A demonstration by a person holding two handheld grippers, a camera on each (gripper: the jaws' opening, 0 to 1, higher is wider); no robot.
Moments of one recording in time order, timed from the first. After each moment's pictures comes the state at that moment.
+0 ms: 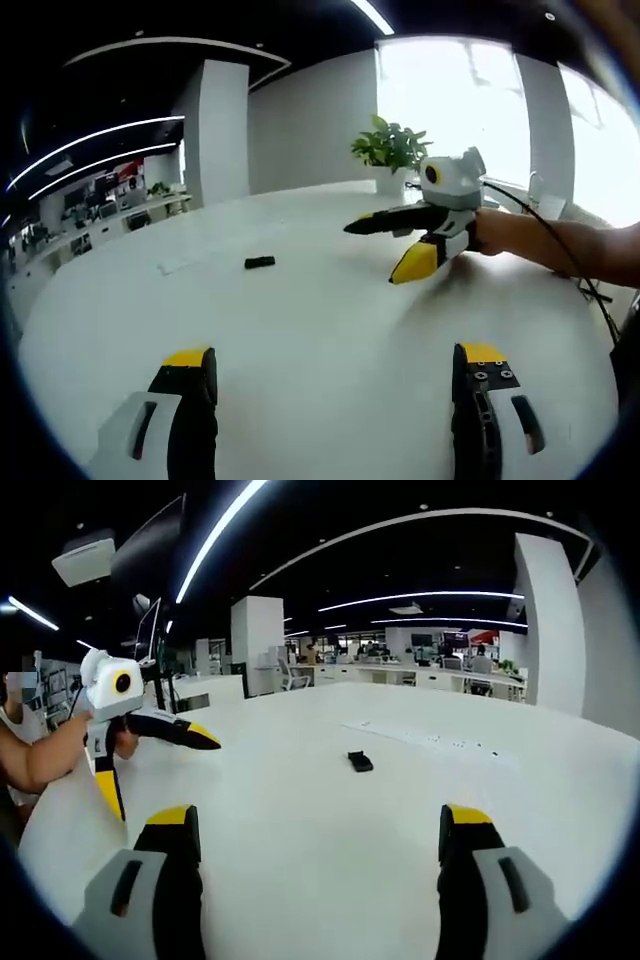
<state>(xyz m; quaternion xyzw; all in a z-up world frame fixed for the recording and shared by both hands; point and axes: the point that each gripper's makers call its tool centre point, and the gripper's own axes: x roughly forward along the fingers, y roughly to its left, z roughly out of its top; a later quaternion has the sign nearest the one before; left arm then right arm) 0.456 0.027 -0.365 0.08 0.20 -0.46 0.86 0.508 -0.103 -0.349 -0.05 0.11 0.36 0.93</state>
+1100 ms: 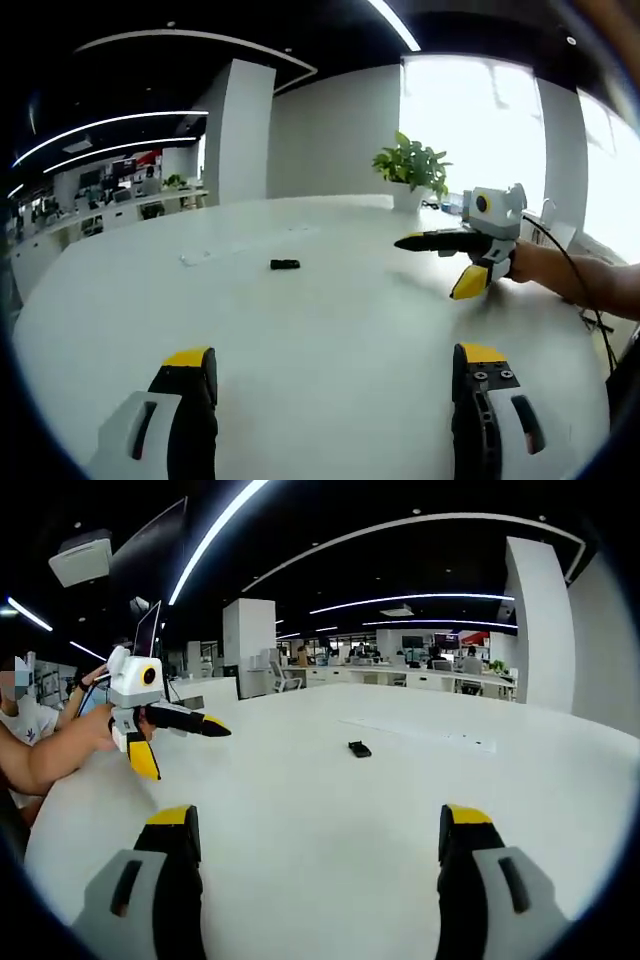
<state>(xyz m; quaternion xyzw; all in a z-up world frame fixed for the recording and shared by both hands) 0.460 0.049 -0.355 0.03 0.20 -0.44 0.87 0.465 -0.115 -0.342 -0.04 0.11 0.34 0.93</state>
